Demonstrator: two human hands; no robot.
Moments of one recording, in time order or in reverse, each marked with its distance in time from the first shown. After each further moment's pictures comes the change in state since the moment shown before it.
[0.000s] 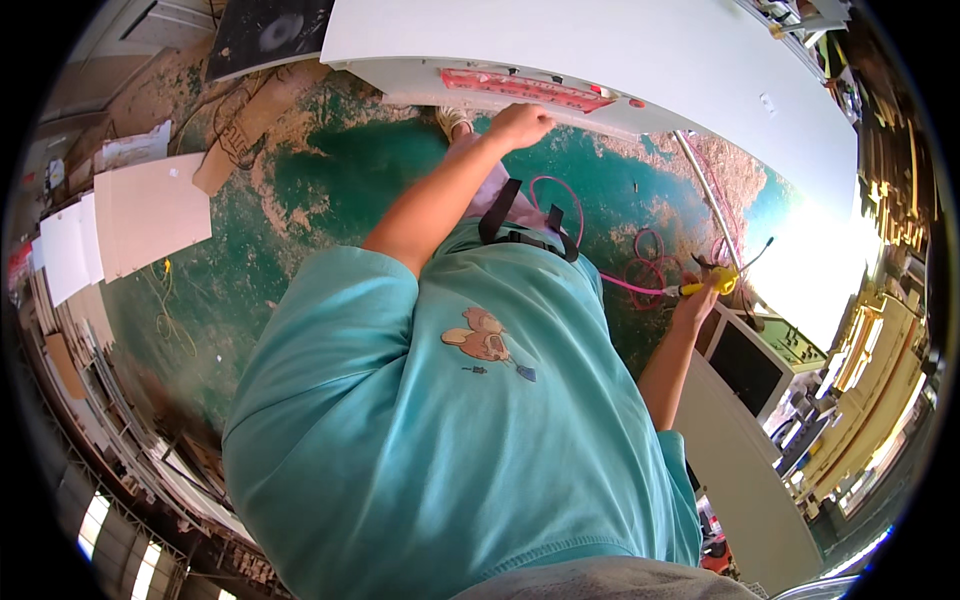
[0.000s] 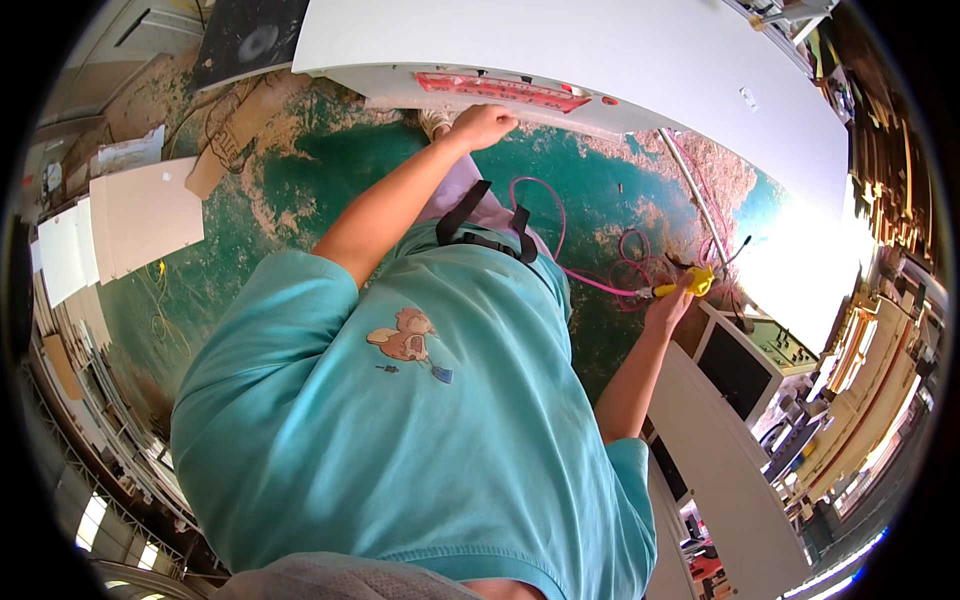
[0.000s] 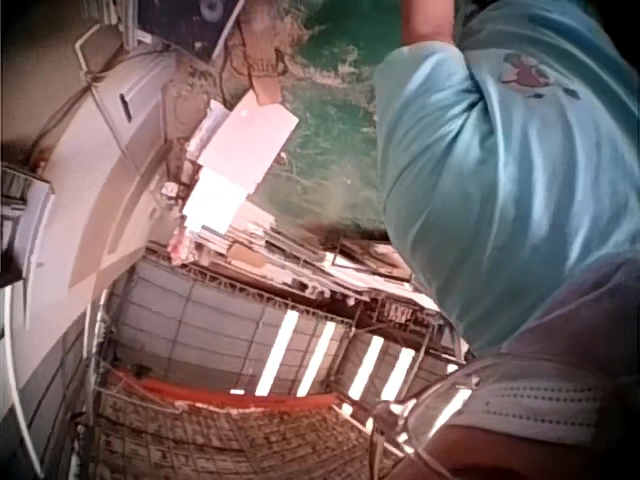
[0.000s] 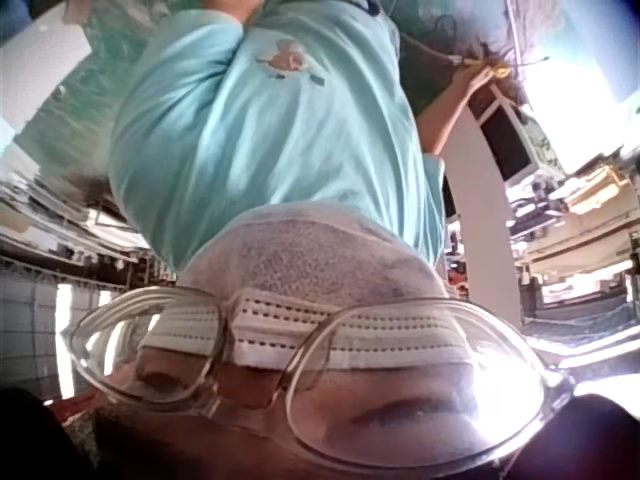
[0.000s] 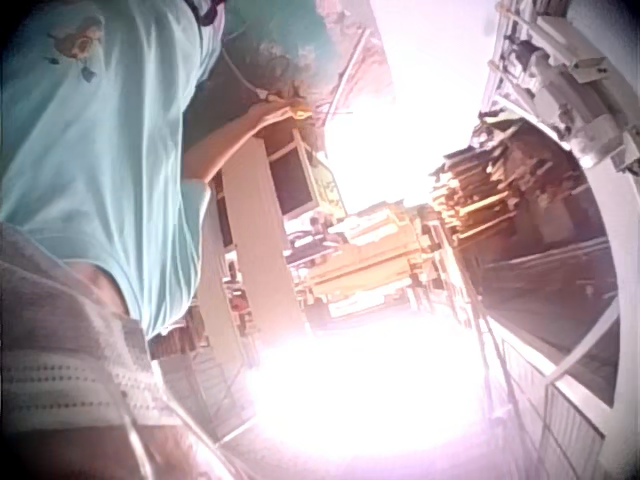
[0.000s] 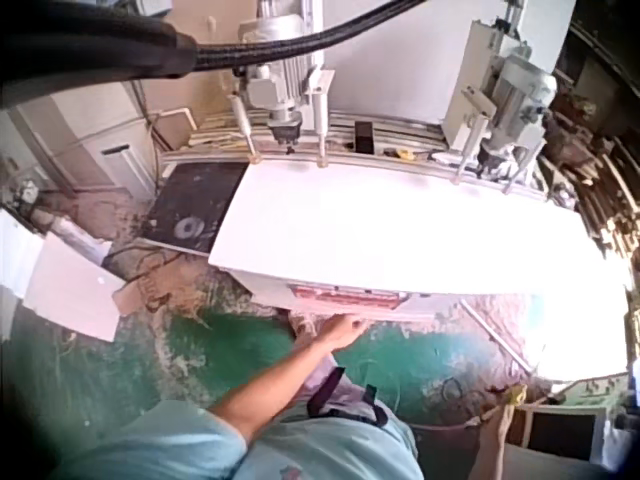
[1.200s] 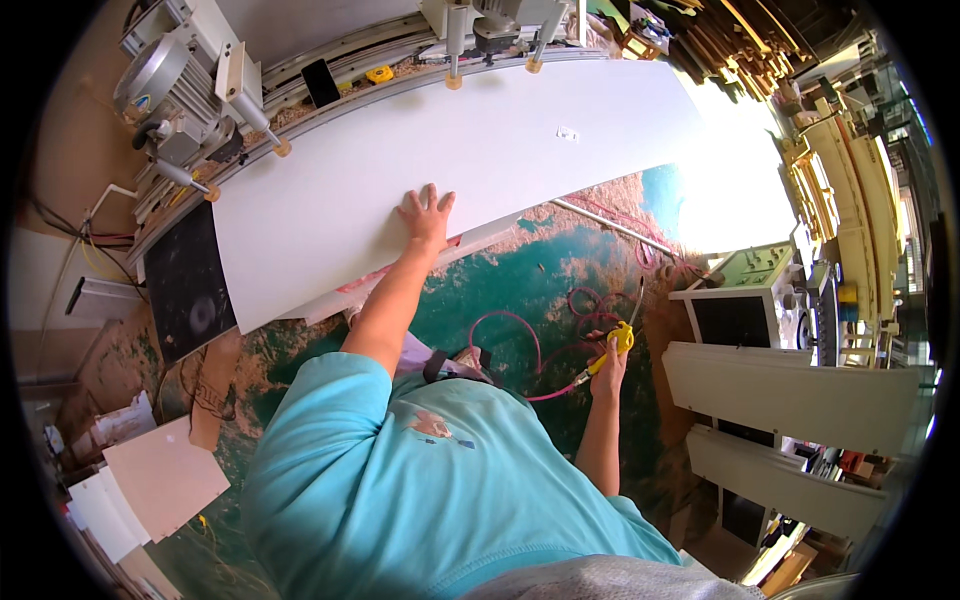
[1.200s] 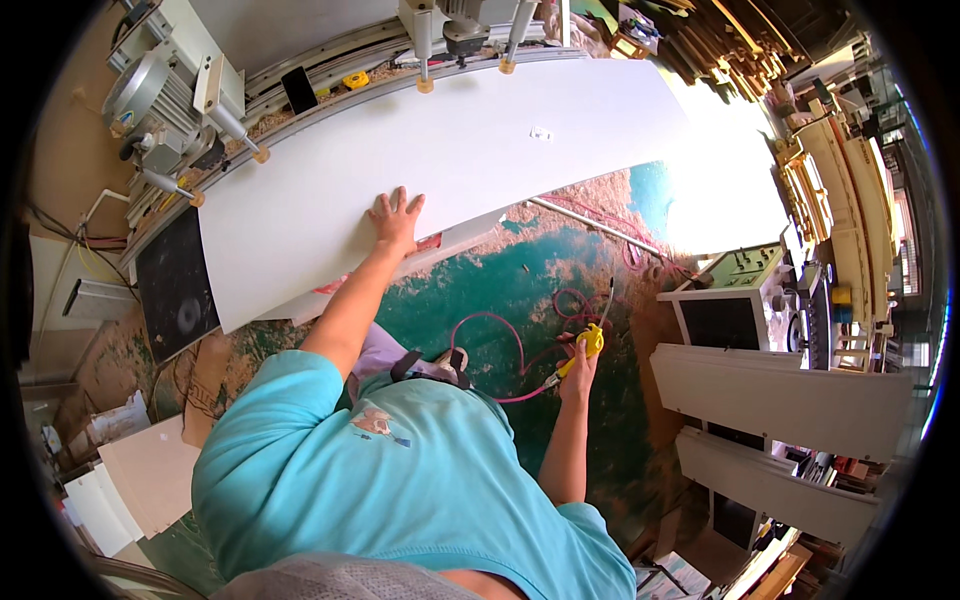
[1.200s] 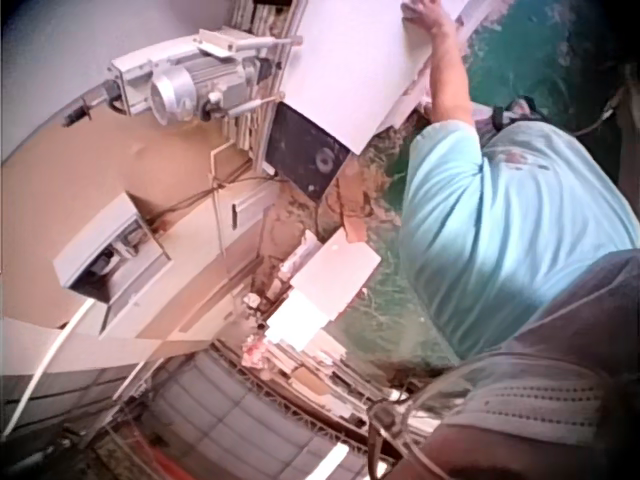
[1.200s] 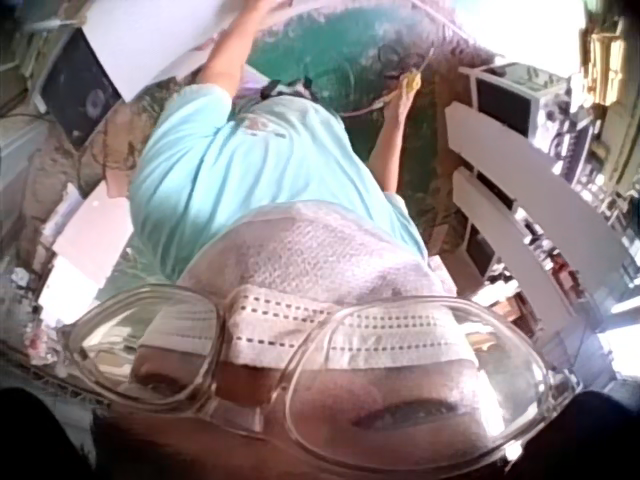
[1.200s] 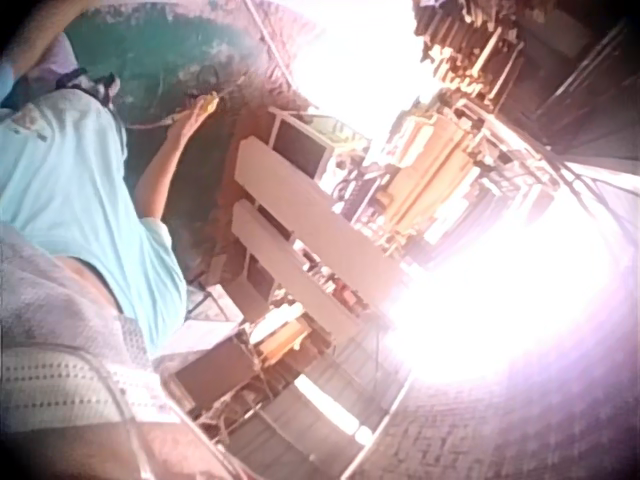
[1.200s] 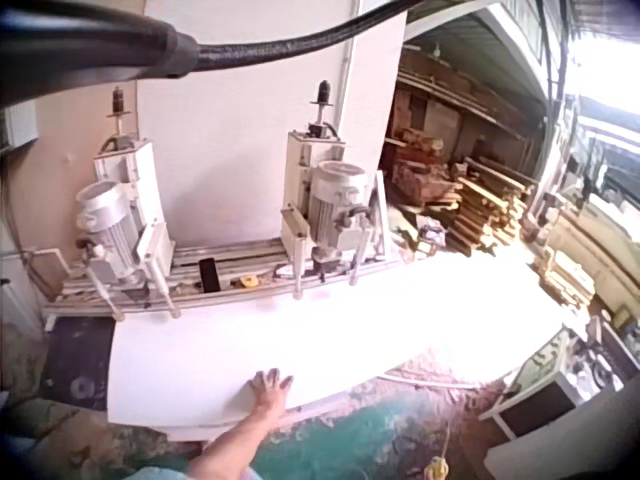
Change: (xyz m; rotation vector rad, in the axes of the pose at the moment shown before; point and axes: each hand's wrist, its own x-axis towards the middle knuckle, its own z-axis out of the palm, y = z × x) left_hand 0.126 0.177 0.001 1.015 -0.114 0.170; right_hand -0.075 -0.034 0.021 0.236 0.234 0.023
